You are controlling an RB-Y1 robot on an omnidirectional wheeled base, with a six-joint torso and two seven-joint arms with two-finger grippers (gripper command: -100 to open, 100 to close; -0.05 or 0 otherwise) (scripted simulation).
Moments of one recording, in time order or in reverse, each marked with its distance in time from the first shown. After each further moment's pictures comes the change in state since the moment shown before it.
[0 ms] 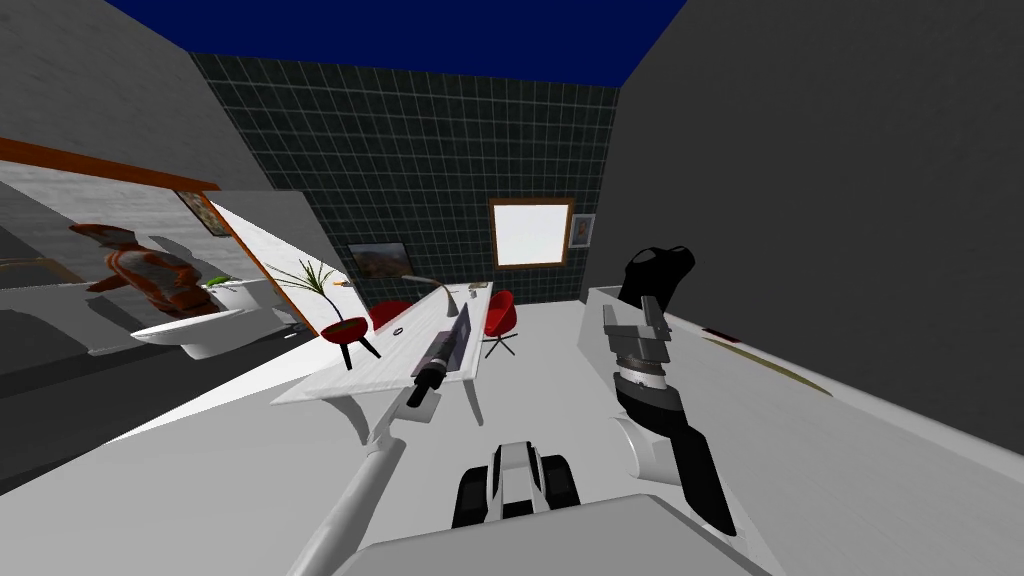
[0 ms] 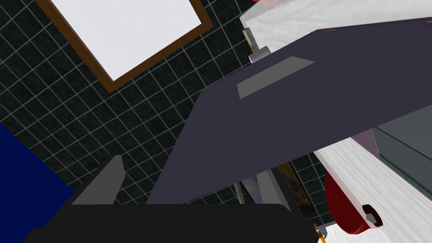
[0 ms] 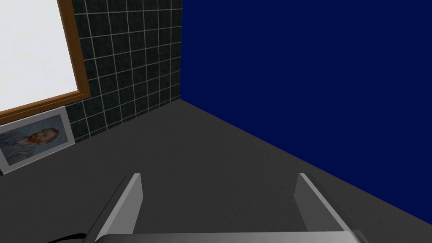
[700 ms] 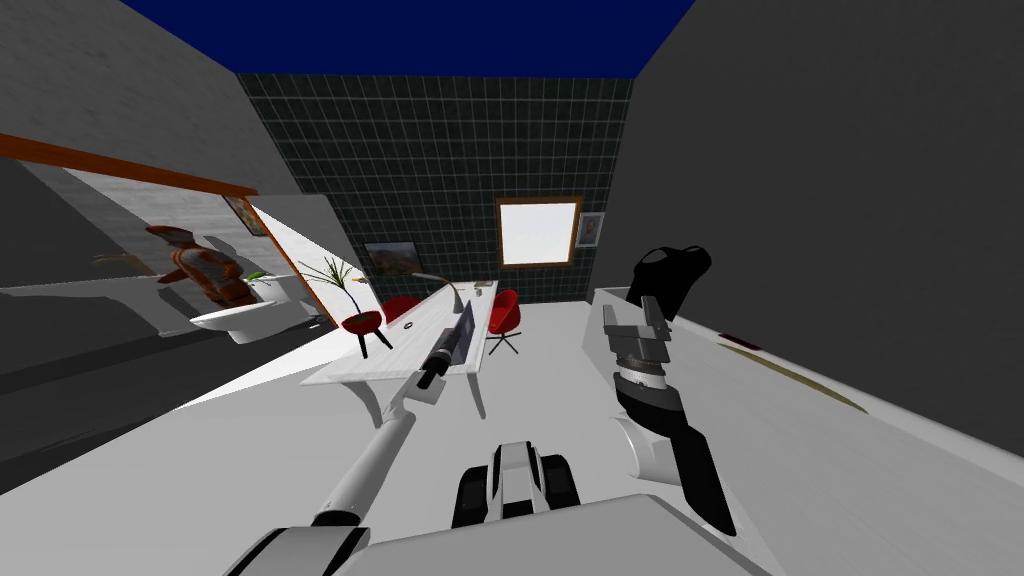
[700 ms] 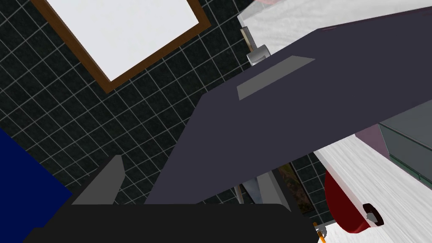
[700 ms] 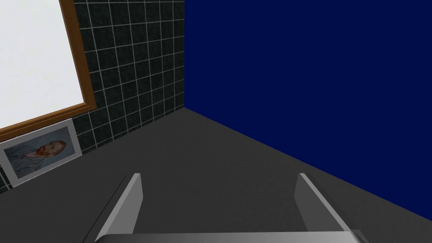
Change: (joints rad) left arm -0.172 0.036 -0.029 0.215 -0.009 -0.057 0.048; right arm 0.000 0.000 0.000 0.000 0.000 0.000 0.000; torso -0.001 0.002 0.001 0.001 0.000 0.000
